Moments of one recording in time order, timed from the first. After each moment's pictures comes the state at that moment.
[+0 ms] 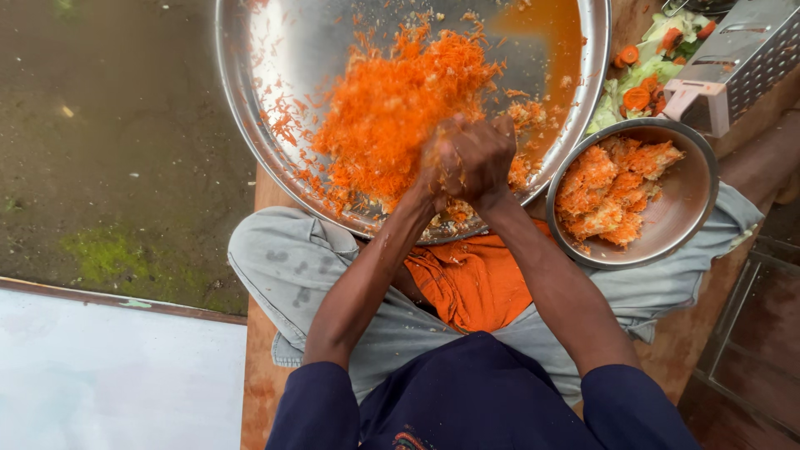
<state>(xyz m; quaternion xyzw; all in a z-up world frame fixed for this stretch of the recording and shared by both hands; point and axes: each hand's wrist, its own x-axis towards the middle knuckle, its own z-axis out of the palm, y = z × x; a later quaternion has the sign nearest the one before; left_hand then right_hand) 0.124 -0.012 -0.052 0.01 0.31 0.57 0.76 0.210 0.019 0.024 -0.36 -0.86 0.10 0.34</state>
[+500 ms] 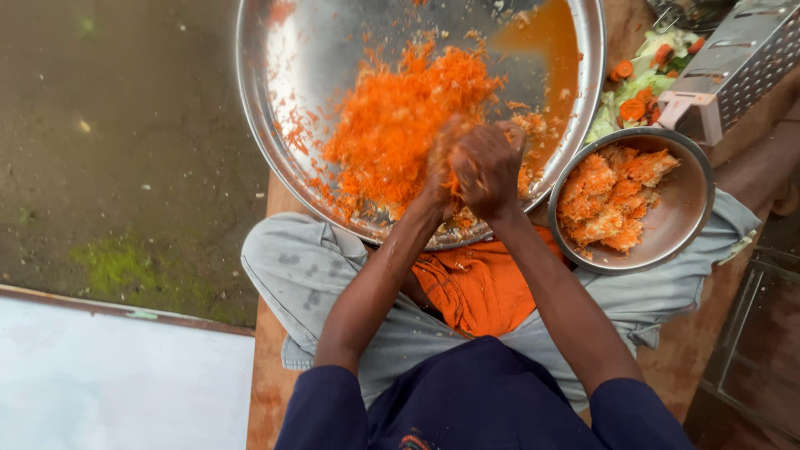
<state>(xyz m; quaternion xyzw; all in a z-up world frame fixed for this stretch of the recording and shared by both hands) 0.122 -0.012 -0.017 0.03 0.32 0.57 0.75 0.213 0.010 0.041 -0.44 -0.83 0.18 0.28</state>
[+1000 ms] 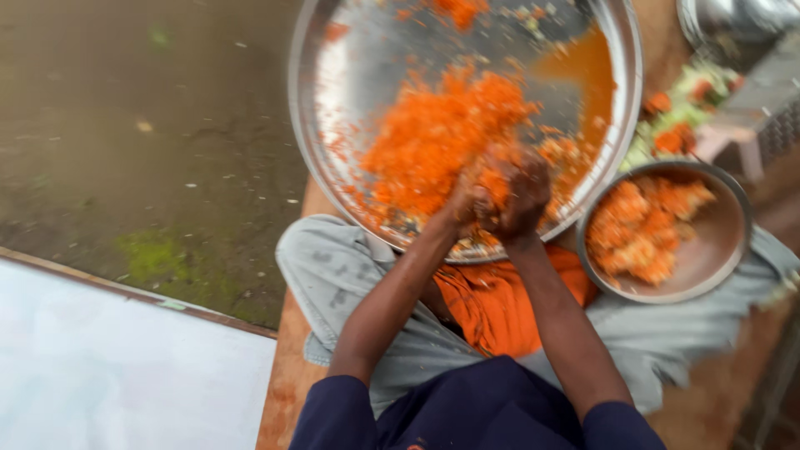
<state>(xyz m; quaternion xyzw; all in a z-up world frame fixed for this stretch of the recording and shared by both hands) 0.109 -0.033 -0.053 0.16 0.28 0.57 0.75 0.204 -0.016 0.058 -0.39 -0.81 0.10 0.43</state>
